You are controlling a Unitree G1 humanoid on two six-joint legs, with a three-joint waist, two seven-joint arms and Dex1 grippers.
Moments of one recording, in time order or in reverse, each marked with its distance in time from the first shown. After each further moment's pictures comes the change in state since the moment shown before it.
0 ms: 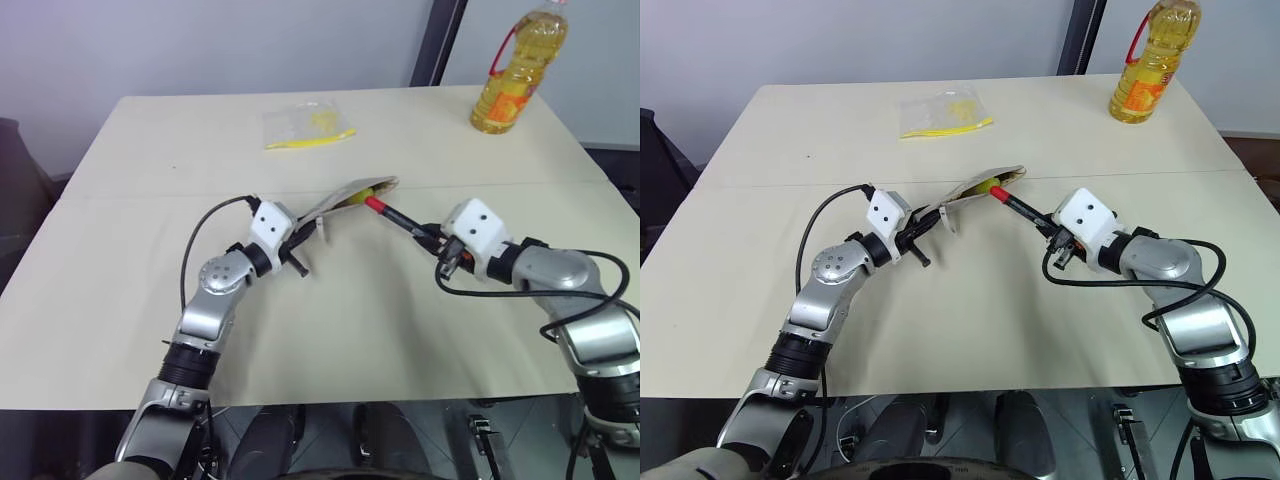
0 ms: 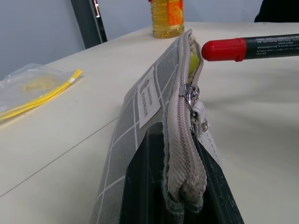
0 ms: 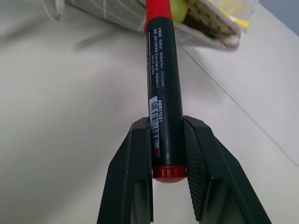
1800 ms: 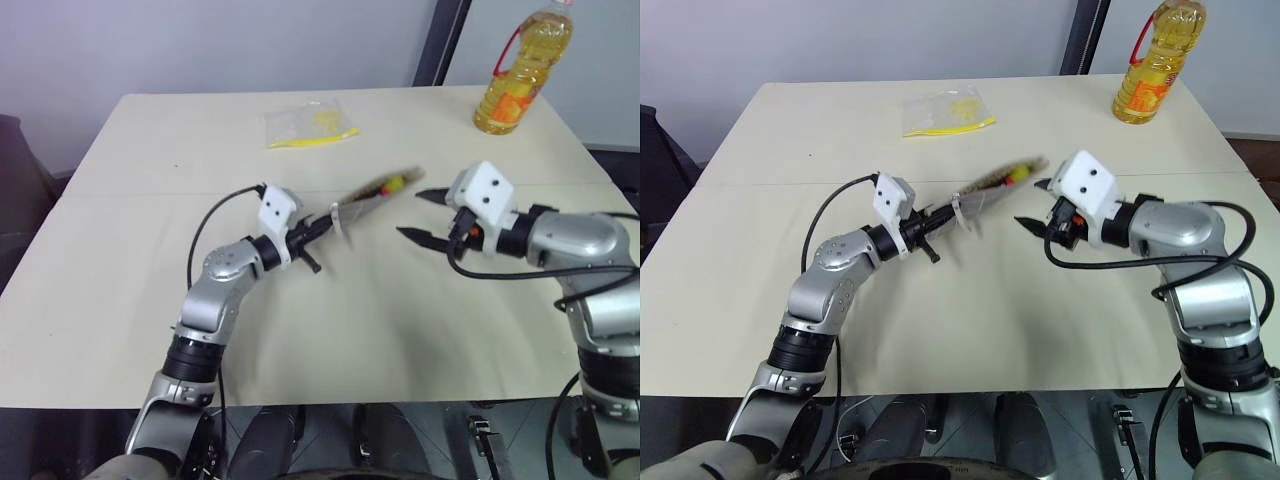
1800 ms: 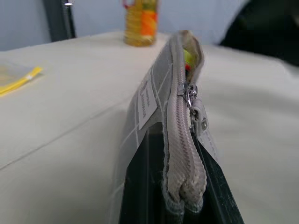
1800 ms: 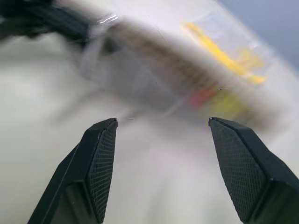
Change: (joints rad) left arm -0.066 -0.060 0.059 -0.120 -0.180 0.322 -0.053; right arm -0.118 0.062 -0.082 -0.118 0.082 0.222 0.212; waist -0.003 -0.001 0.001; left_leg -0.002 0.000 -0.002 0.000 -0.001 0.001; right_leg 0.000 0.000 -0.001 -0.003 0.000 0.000
